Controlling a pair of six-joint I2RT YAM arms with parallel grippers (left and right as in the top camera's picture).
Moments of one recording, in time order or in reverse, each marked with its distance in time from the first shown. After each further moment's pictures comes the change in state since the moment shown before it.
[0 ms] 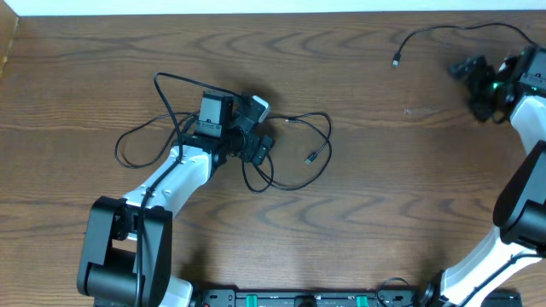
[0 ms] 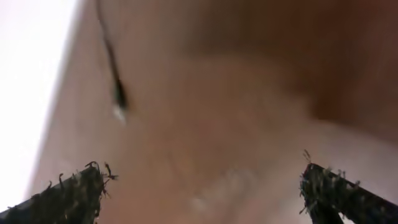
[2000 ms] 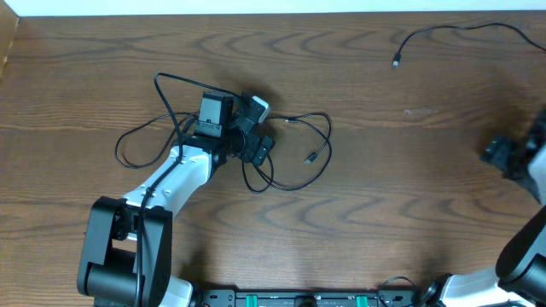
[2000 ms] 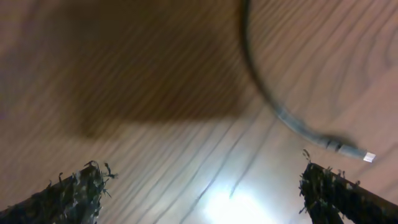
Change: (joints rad) left arm 0.000 0.000 0.000 -0.002 0.000 0.000; right arm -0.186 -0.292 -0.364 -0.143 0.593 -0.481
